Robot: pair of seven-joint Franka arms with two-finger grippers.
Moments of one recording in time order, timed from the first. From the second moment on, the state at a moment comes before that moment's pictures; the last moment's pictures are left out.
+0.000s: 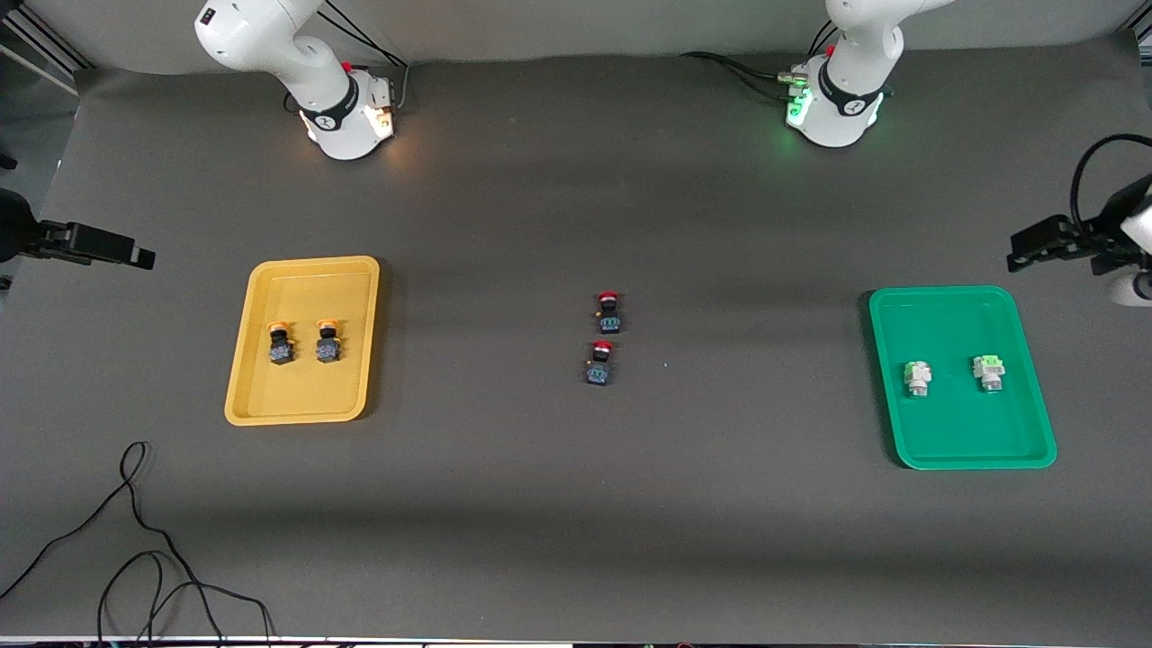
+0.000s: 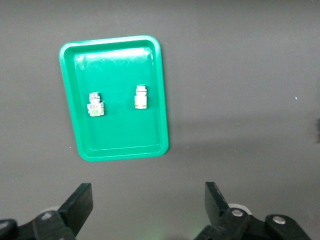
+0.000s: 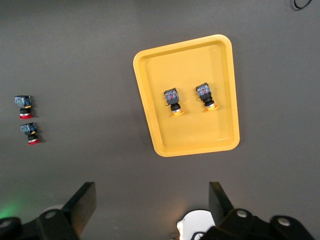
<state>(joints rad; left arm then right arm) 0.22 0.03 -0.22 -1.59 0.02 1.54 0.08 0.98 0.37 -1.35 -1.38 0.46 1.25 -0.11</state>
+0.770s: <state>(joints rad) -0.11 0.01 0.05 -1.59 -0.01 1.54 0.04 0.84 0.36 -1.14 -1.35 0.36 1.24 -0.10</state>
